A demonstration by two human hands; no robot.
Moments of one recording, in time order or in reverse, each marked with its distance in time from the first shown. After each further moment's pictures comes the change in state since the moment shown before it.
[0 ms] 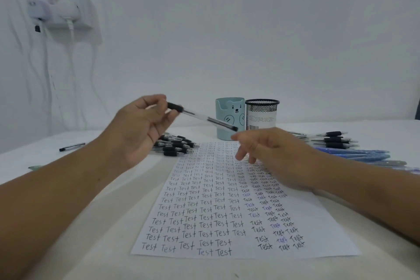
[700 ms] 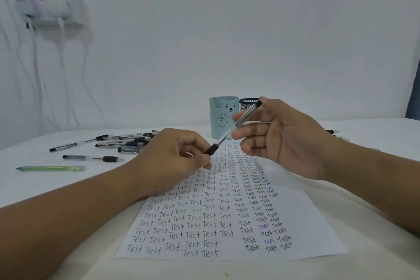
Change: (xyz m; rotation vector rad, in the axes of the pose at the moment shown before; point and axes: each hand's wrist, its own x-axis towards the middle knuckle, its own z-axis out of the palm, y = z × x) left_hand -0.036 -0.036 0.013 1.005 -0.431 0.096; right_hand 0.004 -0.007 -0.020 0.950 -0.077 0.075
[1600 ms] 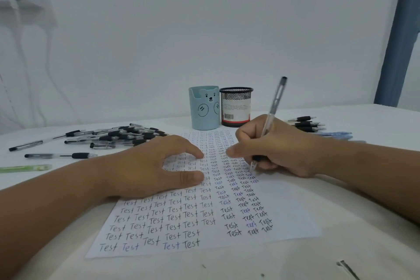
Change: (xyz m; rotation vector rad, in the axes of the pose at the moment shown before) left_hand 0.003 -0.008 -0.007 0.397 -0.423 0.034; right_hand -0.020 0.015 -0.012 -0.505 -0.050 0.027
